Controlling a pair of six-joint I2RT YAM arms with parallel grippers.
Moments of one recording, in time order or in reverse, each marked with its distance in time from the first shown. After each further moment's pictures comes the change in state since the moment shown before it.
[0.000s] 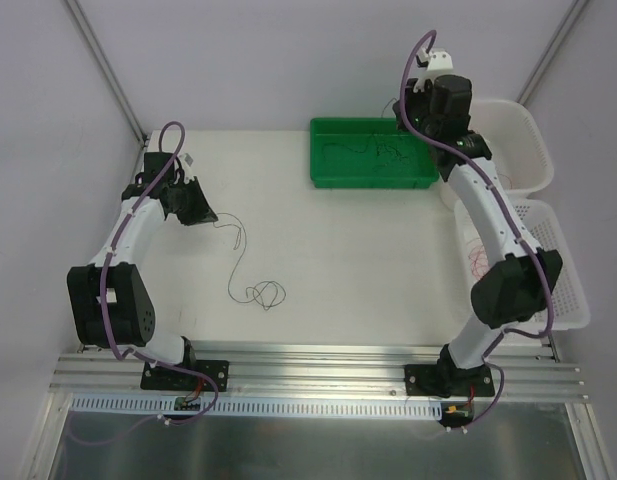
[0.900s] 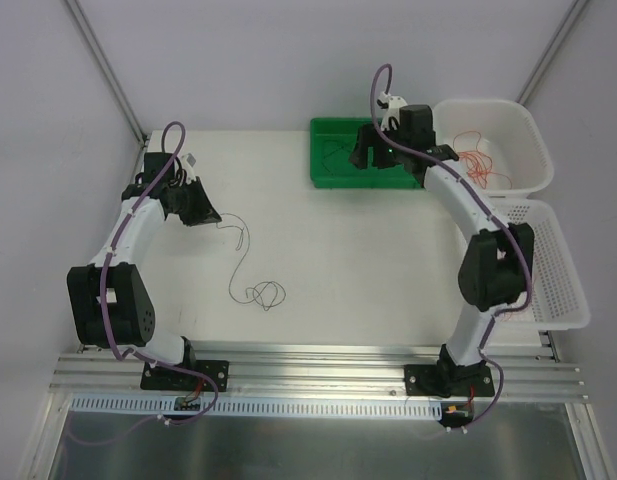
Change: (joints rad) left arm -0.002 0.000 0.000 -0.006 0.068 0.006; right arm 0.009 0.245 -0.039 -0.085 -0.235 0.031
